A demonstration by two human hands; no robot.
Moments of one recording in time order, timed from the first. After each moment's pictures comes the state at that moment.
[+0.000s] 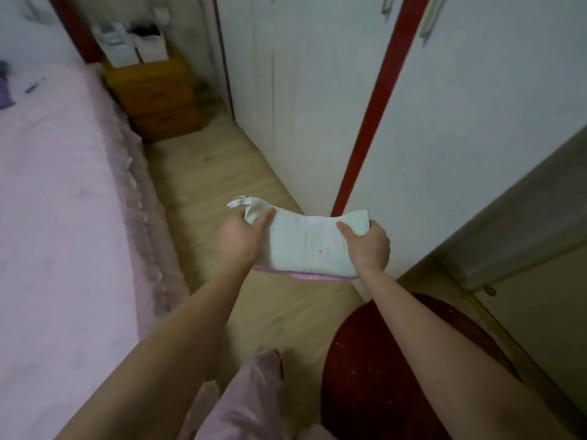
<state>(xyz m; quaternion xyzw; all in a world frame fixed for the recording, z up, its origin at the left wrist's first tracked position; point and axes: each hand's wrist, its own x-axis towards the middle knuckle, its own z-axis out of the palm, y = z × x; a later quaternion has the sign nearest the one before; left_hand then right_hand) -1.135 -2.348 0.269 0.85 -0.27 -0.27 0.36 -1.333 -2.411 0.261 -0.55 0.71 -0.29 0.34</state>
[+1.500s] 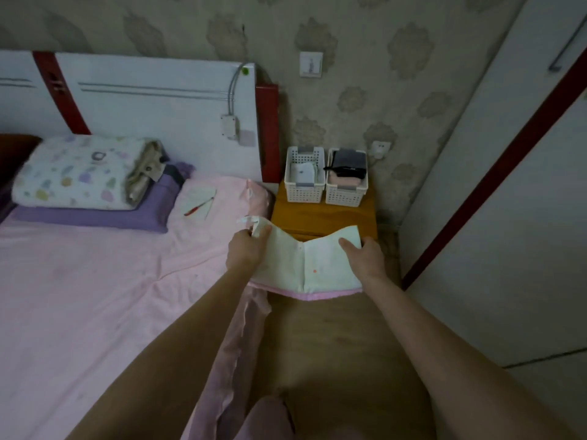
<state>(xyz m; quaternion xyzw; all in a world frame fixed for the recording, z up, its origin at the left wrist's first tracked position) -0.151 -2.965 0.279 0.88 -0.01 -0.17 0.45 -0.278 -3.138 0.270 -0.72 0.46 -0.09 0.51</state>
